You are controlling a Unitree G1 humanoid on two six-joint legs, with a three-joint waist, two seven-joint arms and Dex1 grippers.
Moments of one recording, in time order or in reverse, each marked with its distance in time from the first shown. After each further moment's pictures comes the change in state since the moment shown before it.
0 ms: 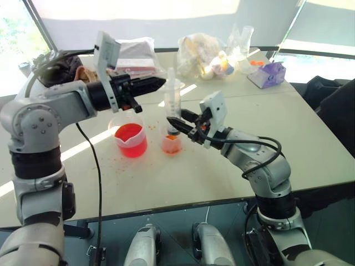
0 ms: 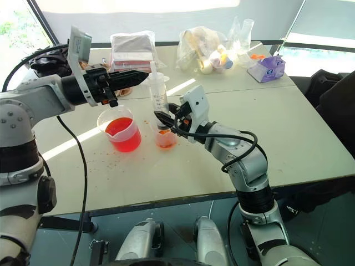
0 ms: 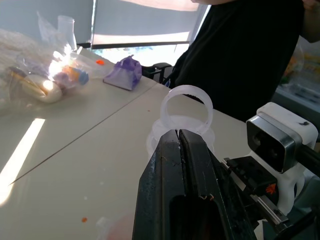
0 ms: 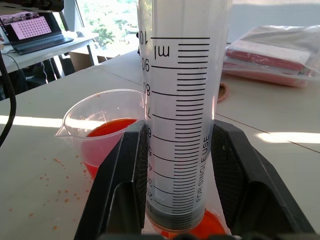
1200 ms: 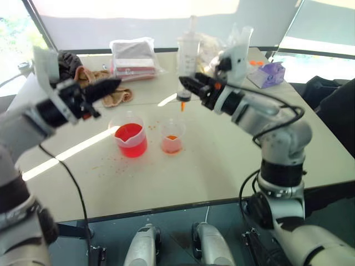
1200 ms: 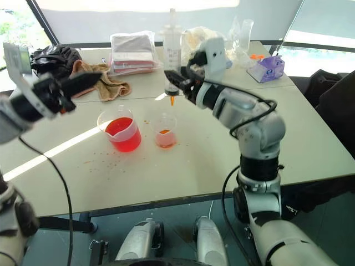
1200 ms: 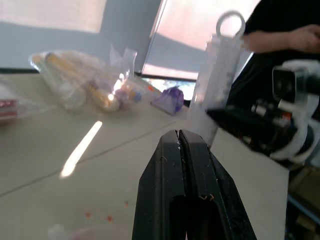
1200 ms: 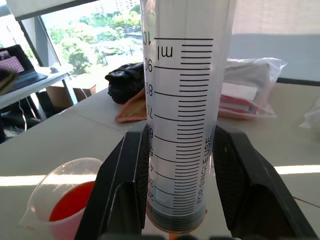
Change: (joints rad) left arm 0.391 0.133 0.303 -0.197 -0.179 -0.036 0.084; right arm -0.371 -0.006 -0.287 0.148 0.142 0.375 -0.191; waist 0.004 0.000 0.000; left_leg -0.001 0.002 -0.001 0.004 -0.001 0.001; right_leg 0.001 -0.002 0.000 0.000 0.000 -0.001
